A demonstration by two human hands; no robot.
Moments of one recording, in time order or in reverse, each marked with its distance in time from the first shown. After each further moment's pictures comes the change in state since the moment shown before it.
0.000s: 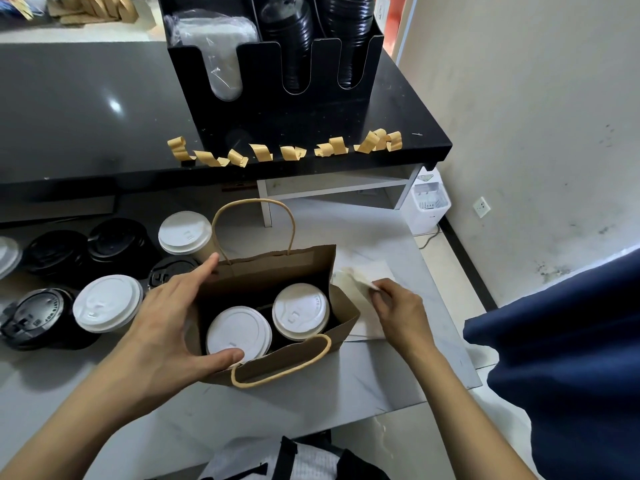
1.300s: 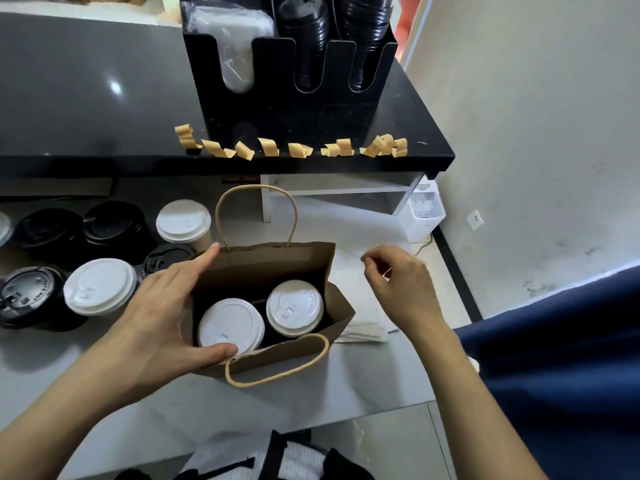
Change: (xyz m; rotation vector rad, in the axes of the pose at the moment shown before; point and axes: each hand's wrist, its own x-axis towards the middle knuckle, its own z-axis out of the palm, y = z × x) left_hand -0.001 -0.001 0.000 0.044 0.002 0.033; right_hand 0.023 -0.067 -0.048 -0.109 0.068 -0.284
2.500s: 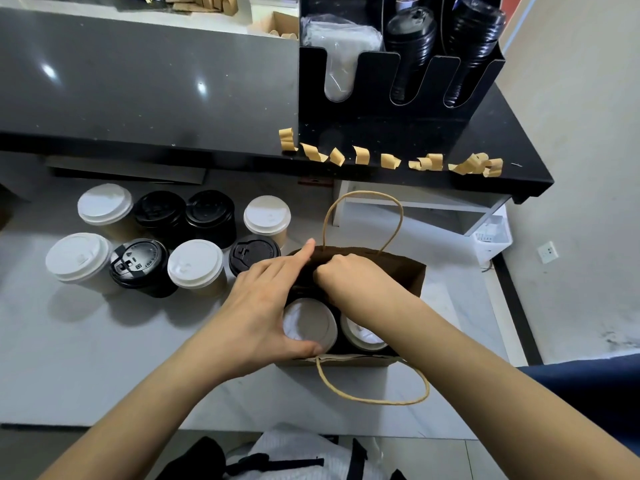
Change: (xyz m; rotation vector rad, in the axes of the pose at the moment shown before) left_hand -0.001 0.008 0.003 0.039 -0.033 0.007; right_hand 0.031 -0.171 0.060 -0.711 -0.788 -0.635
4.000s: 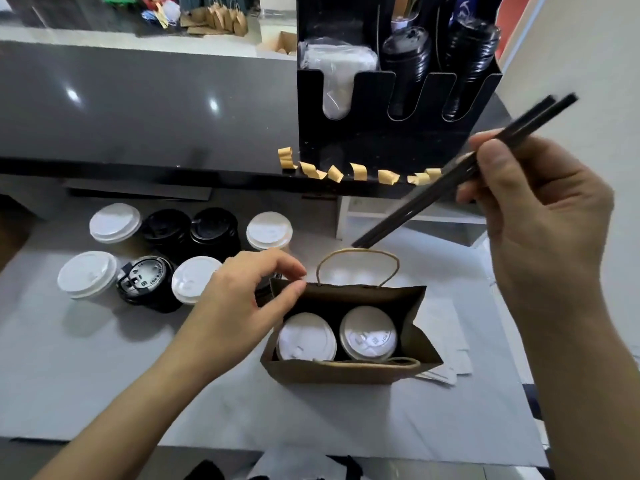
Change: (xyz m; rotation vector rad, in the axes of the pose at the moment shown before) left_hand 0.002 0.028 -0.035 -0.204 0.367 -0.001; right_hand -0.104 0.073 -0.068 1.465 1.291 0.144
